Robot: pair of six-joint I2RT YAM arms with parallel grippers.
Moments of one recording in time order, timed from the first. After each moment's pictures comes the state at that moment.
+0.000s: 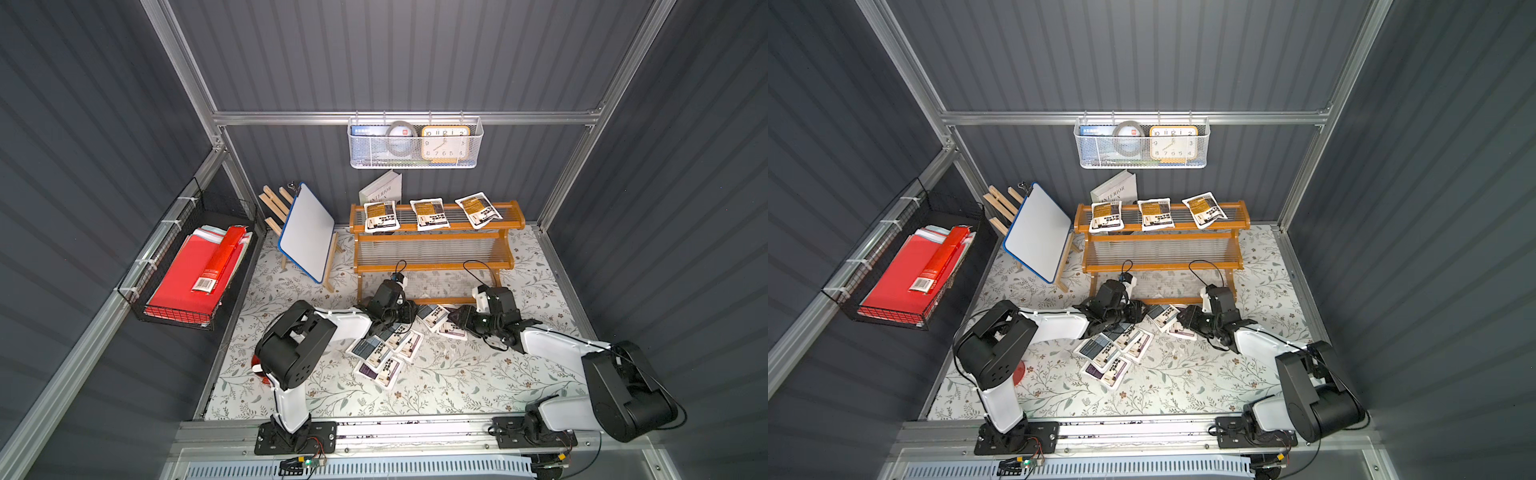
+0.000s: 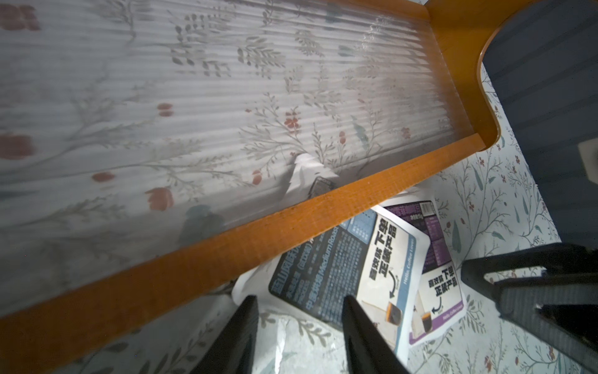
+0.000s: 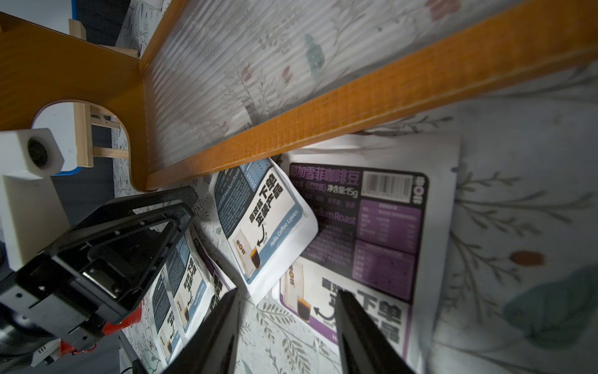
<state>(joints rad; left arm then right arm) -0.70 1.86 0.92 0.24 0.16 -0.55 0.36 1.39 0.52 0.07 -0.40 0.72</state>
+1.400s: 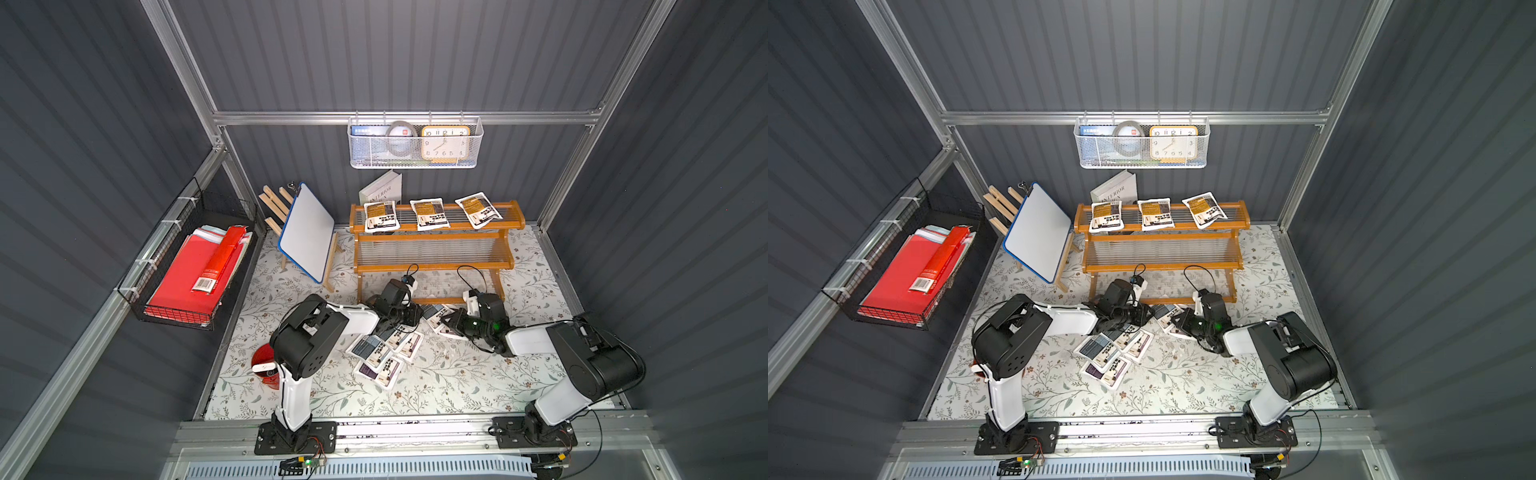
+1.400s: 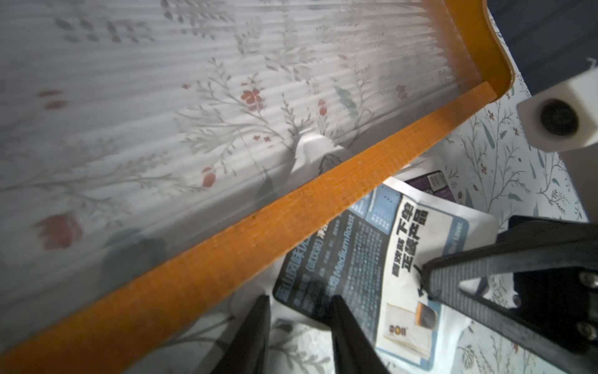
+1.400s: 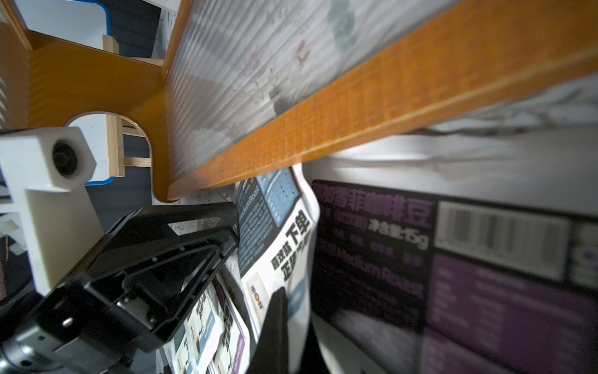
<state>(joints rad) -0.71 1.94 0.98 0.20 0.24 -0.43 0.41 1.61 0.44 0.50 -0.45 0.87</state>
